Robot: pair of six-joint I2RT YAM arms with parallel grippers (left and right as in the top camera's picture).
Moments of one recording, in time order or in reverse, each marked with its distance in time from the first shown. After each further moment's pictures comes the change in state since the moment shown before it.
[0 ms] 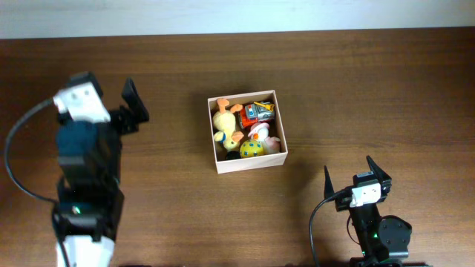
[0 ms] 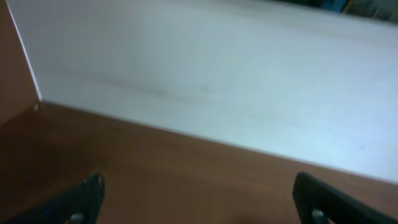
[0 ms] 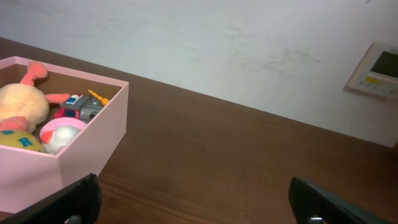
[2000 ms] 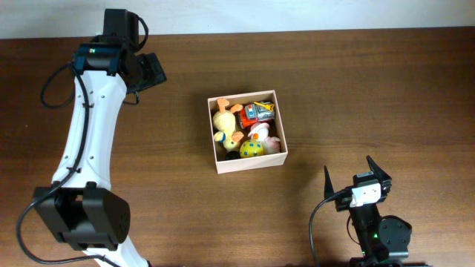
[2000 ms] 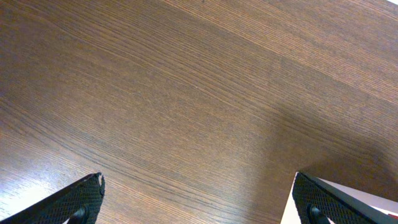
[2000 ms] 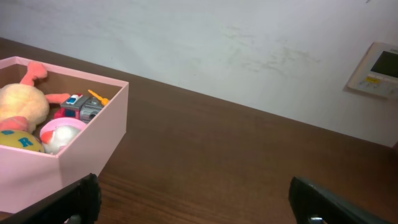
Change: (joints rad) left arm -0.036 0.946 1.033 -1.051 -0.027 -0.249; right arm 0.000 0.001 0.000 0.002 -0.001 0.000
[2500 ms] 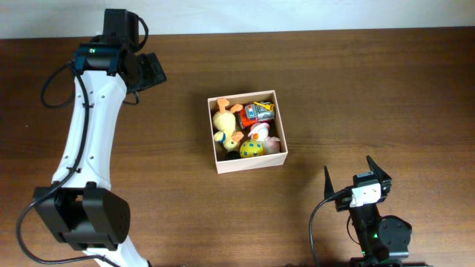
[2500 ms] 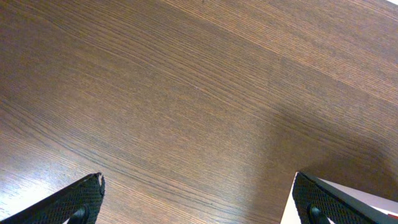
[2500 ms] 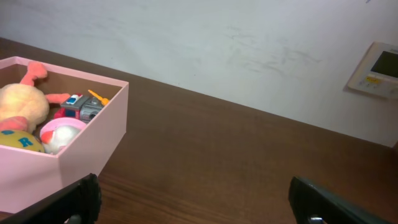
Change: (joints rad) left arm 0.000 0.000 0.000 0.000 0.000 0.000; right arm 0.000 0.000 0.000 0.000 0.000 0.000
